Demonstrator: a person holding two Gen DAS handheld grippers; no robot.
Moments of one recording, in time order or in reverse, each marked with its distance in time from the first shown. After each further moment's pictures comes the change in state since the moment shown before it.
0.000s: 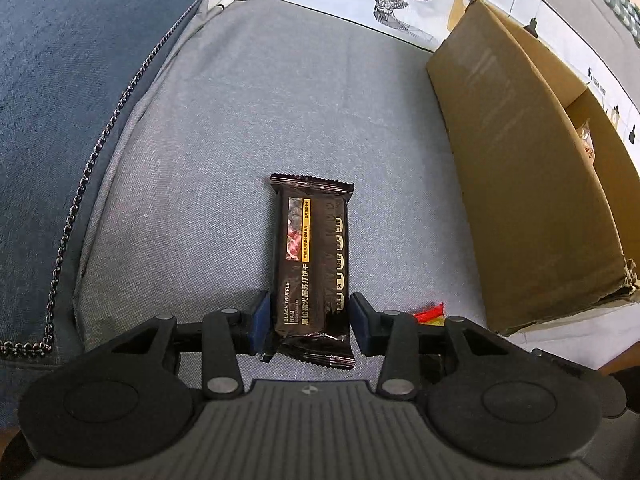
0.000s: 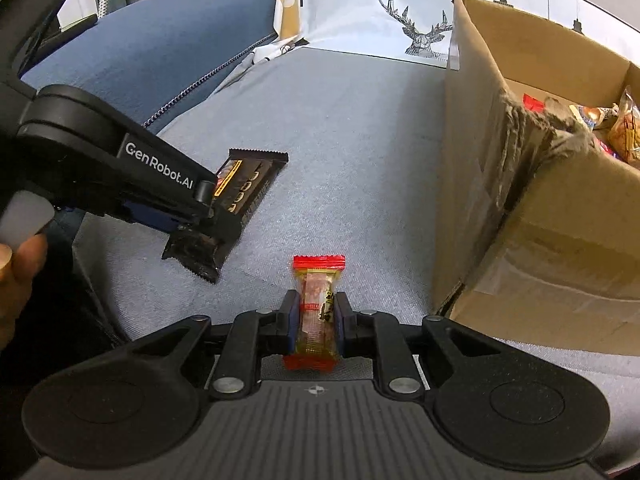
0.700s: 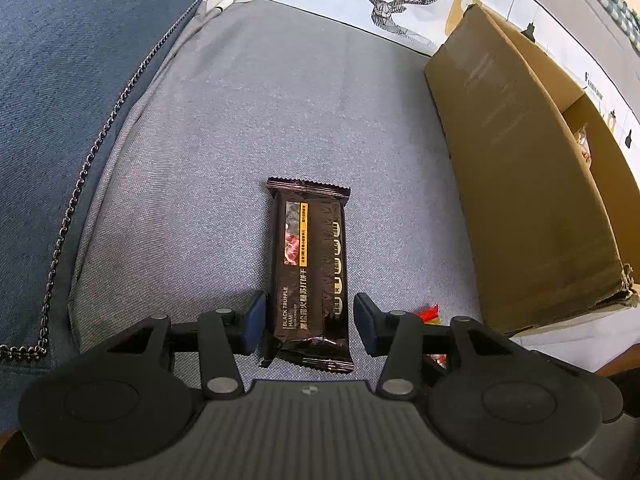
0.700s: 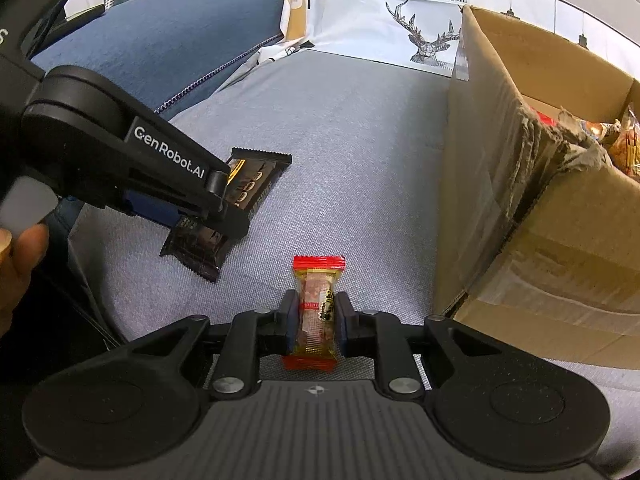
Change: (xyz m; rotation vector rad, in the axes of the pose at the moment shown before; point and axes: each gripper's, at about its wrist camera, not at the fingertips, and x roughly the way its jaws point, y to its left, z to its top) left arm 0.000 0.003 0.000 -0.005 -0.012 -0.015; right arm 0.000 0.007 -0.003 -0.043 -0.011 -0.019
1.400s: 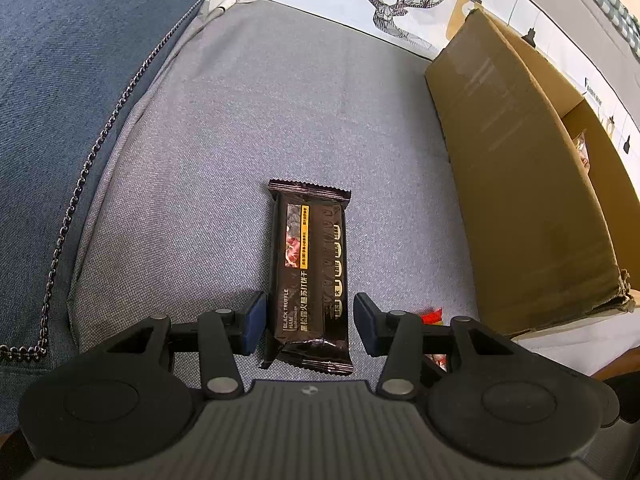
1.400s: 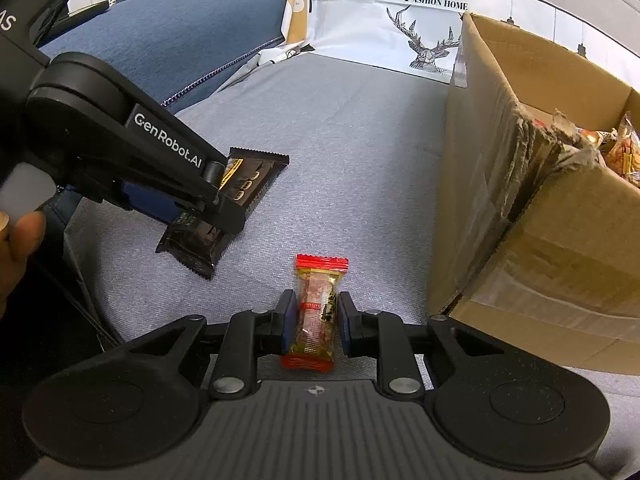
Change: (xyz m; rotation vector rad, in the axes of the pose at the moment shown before) left arm -0.001 0.003 0.001 -0.010 -0.002 -0.011; right arm -0.001 0.004 -0.002 -0.015 -0.014 -0.018
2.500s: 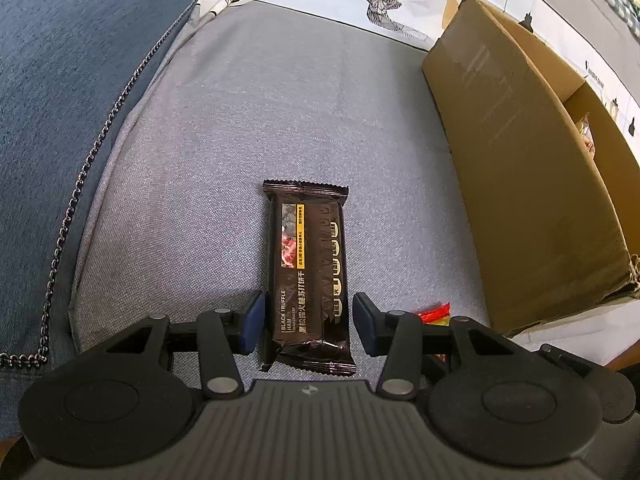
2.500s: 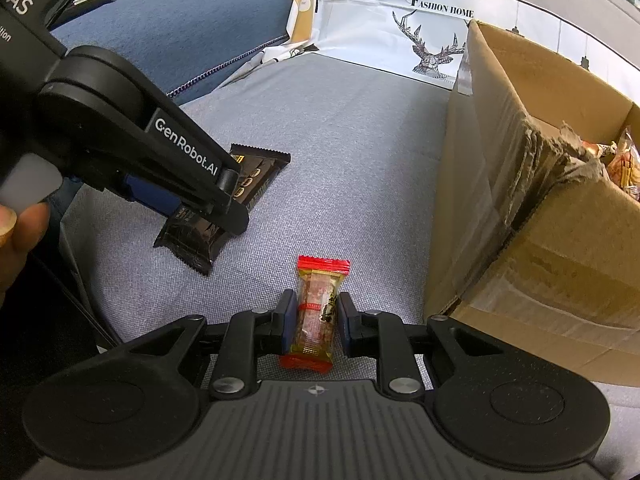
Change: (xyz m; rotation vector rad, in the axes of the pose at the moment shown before) left arm 0.003 -0.008 0.000 0.048 -0.002 0.037; right arm 0.002 0.006 0.000 -0.034 -0.001 -0.025
